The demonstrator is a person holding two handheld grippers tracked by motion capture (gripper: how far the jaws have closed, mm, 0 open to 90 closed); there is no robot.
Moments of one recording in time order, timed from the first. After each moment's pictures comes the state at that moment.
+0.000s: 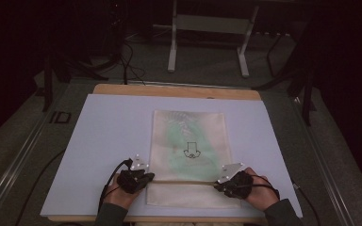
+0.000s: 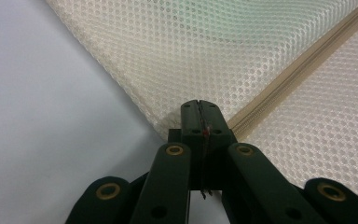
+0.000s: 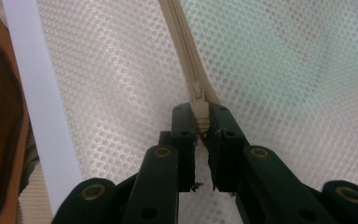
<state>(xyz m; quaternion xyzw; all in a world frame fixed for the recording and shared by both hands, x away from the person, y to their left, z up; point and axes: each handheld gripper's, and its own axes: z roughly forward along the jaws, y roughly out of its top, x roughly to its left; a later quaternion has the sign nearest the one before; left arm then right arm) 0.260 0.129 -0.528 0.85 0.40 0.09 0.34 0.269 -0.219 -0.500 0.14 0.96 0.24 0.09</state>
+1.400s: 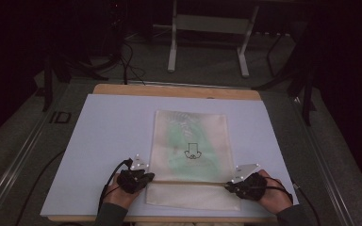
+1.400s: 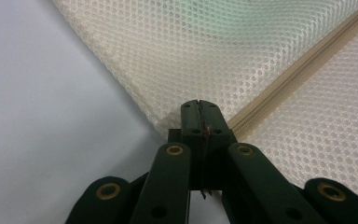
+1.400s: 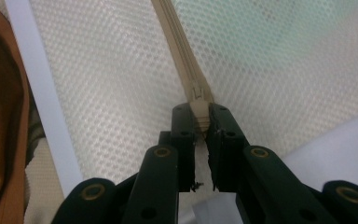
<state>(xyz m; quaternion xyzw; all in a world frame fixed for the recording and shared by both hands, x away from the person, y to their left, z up) 0.260 0.129 -0.528 0.85 0.40 0.09 0.34 0.264 -0.255 -0.495 0.17 0.95 0.25 0.09</state>
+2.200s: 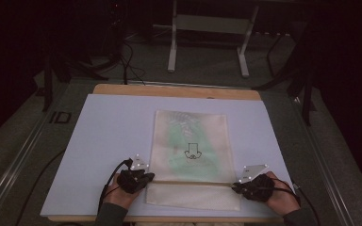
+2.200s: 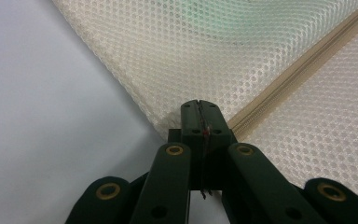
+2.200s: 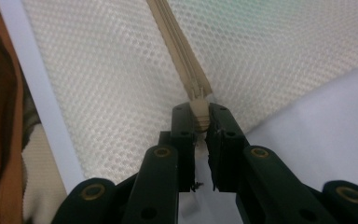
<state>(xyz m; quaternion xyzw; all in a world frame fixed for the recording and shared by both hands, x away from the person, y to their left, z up) 0.260 0.129 -0.528 0.85 0.40 0.09 0.34 0.261 -0.275 -0.496 0.19 0.95 0.24 0.09</state>
